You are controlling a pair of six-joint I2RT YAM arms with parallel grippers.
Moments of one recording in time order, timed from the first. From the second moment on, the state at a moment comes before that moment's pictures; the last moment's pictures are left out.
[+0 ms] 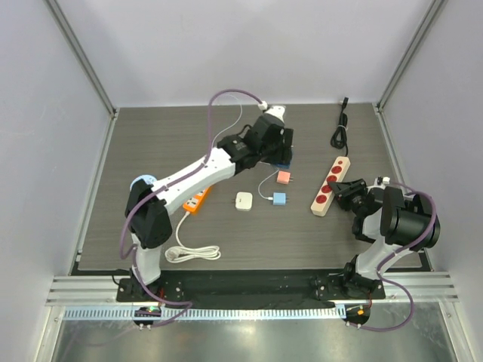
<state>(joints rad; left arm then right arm) -0.88 1.92 1.82 -0.52 -0.17 -0.50 -0.32 1.68 0.21 1.08 -0.47 0.97</state>
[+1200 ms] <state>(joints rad) -0.35 2.28 1.53 0.26 0.51 -0.89 -0.32 1.72 0.25 1.06 -0.50 0.98</state>
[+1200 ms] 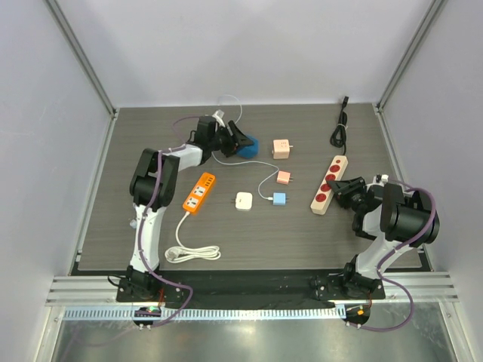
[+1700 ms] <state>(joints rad) -0.35 2.29 1.58 0.19 0.48 -0.84 -0.32 1.72 0.26 1.06 -0.50 0.98</state>
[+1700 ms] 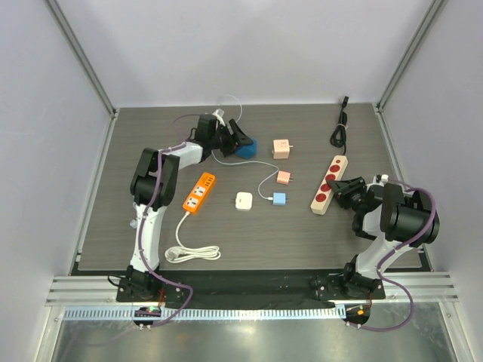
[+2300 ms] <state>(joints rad) -0.37 2.23 1.60 0.00 0.29 -0.65 -0.31 1.72 0.26 1.06 -0.50 0.98</state>
